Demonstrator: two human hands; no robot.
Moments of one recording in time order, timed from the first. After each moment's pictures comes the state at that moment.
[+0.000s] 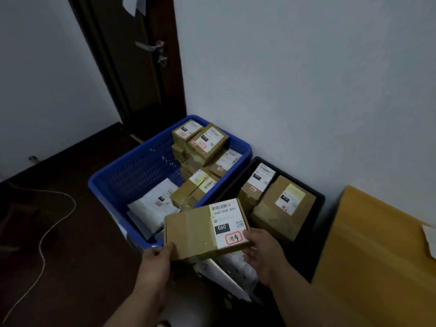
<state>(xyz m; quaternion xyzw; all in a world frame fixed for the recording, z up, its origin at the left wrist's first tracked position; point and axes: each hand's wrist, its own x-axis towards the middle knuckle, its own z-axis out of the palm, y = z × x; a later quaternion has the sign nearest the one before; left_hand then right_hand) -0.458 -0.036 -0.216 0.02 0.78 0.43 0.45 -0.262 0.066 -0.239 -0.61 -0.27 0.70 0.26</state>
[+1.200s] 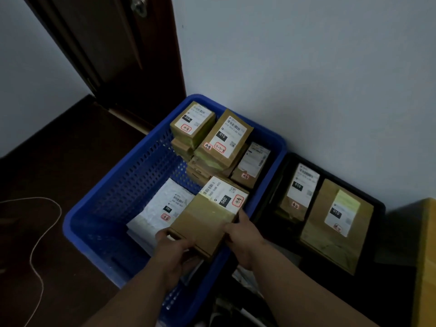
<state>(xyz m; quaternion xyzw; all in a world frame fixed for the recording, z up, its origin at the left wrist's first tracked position) -0.619 0.162 -0.287 -0.05 0.68 0.40 0.62 -0.473 0.230 -0.316 -0.62 -0.27 0.71 0.17</state>
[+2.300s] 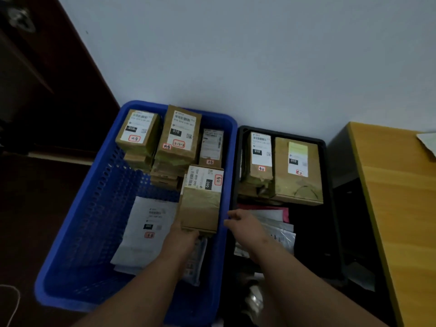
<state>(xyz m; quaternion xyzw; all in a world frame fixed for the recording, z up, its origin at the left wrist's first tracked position) -0.626 0.186 -0.293 0.33 0.70 0.14 0.62 -0.468 0.175 -0.285 -0.76 -0.30 0.55 0.17</state>
